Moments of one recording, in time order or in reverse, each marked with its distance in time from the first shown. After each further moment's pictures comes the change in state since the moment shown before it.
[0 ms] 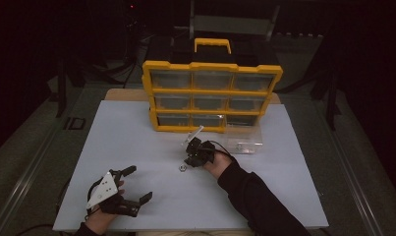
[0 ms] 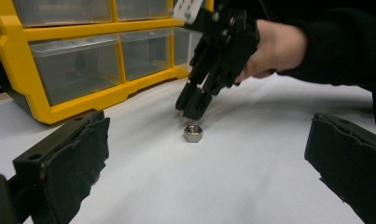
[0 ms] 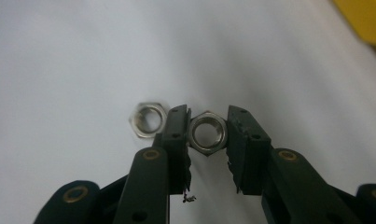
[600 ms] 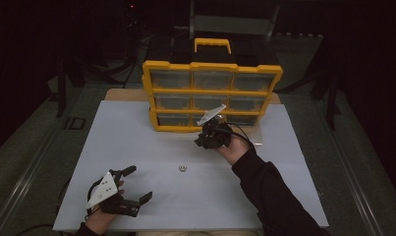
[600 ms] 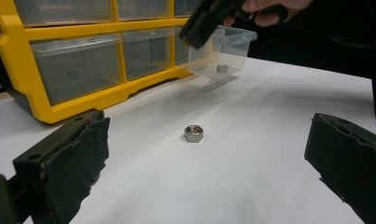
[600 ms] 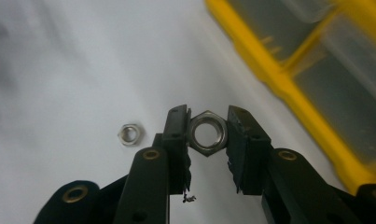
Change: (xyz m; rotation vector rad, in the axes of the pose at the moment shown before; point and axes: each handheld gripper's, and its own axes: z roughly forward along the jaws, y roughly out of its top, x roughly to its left) left arm 0.000 0.000 0.000 -0.001 0.003 -0.002; right arm -0.028 0.010 -0.079 -0.133 -0.052 0.047
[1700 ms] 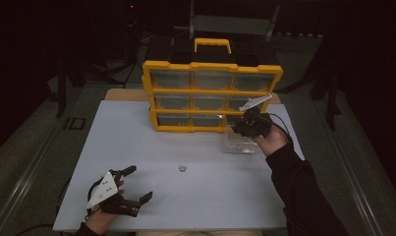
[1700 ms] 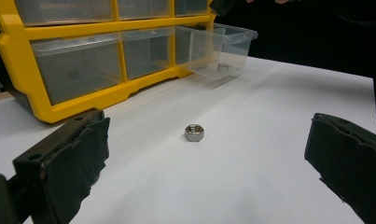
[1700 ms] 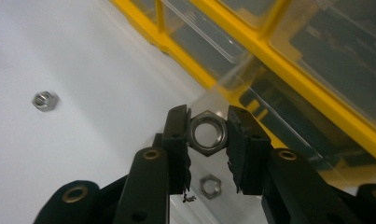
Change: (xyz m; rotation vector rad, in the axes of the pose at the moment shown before) left arm 0.000 0.000 0.000 0.003 0.002 0.002; right arm -0.068 -0.050 -0.070 -0.022 -0.158 0.143
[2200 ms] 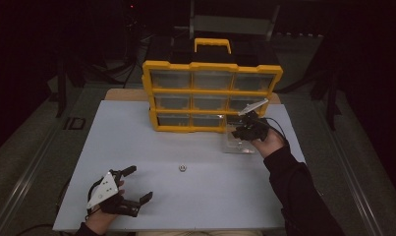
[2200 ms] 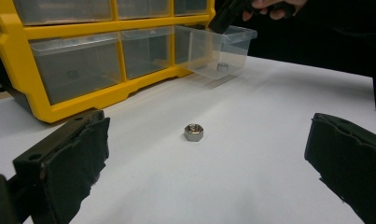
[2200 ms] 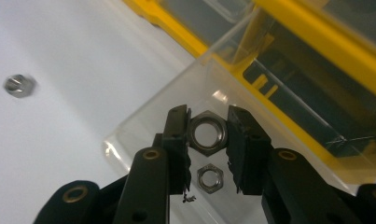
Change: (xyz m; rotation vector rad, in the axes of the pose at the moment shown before) left arm 0.000 0.000 0.000 0.000 -0.001 0.001; right arm -0.010 -0.017 0.029 0.065 0.014 0.037
